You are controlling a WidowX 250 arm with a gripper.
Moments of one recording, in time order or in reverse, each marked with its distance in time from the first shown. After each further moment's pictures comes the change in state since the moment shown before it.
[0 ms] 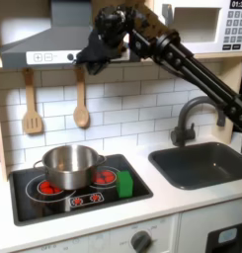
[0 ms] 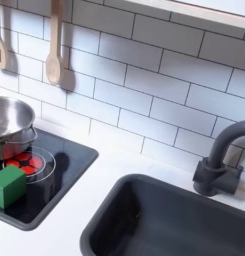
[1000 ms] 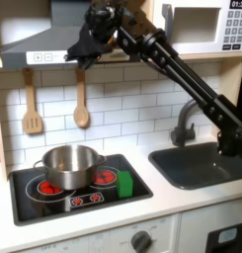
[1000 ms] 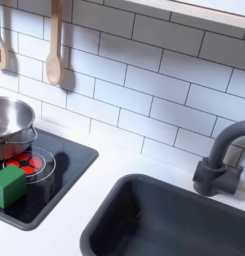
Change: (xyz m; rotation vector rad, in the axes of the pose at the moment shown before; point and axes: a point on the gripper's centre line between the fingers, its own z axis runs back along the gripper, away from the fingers) arm 0.019 0.005 -0.013 0.005 -0.024 0.021
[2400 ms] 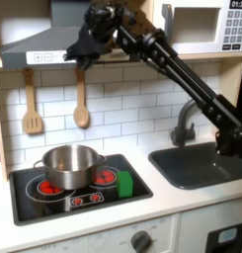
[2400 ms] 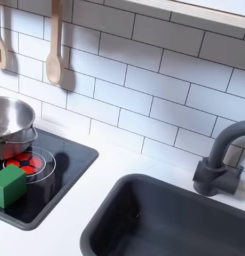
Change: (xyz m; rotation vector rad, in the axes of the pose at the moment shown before) arm 0.002 -0.003 -0.002 0.004 -0.005 -0.020
